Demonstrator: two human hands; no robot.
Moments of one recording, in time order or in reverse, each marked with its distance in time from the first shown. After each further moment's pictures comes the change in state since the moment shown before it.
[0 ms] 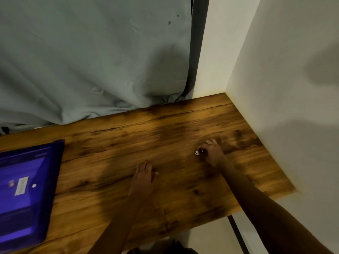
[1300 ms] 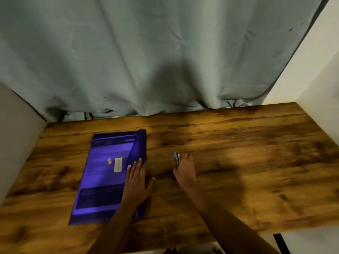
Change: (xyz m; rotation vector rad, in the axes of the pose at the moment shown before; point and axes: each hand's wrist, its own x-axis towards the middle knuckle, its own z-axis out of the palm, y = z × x) left_hand -0.103 -0.298 -0.114 0.074 0.206 -0.071; right_hand 0.012 -0.428 0.149 0.299 0.129 0.232
